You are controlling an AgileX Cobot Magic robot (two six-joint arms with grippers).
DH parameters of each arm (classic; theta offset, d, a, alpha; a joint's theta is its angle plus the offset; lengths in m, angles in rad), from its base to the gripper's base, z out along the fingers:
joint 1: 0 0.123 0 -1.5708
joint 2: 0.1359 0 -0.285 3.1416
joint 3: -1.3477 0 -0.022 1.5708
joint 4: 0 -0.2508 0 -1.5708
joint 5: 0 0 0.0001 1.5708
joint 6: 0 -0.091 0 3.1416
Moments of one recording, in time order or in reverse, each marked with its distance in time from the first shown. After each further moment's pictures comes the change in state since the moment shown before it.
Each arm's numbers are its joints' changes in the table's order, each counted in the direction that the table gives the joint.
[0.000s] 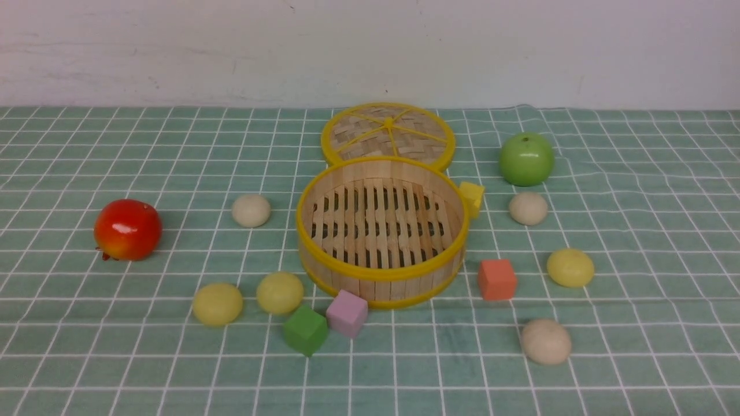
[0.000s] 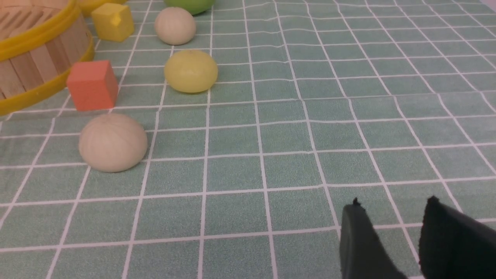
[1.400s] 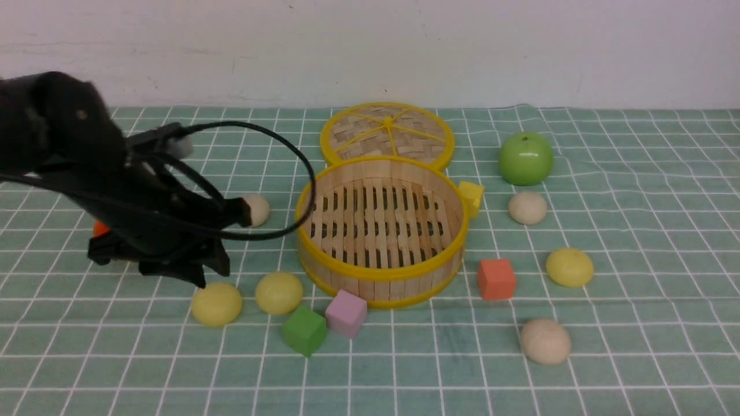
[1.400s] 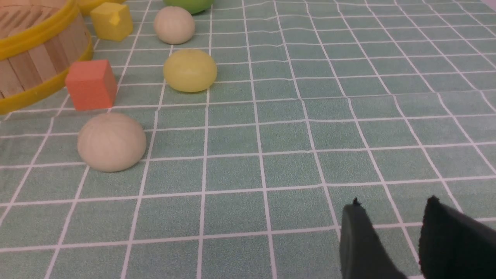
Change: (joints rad) right arm 0.000 0.000 0.000 0.000 0.000 0.000; left arm -0.158 1.441 0.772 0.588 -0.662 -0.764
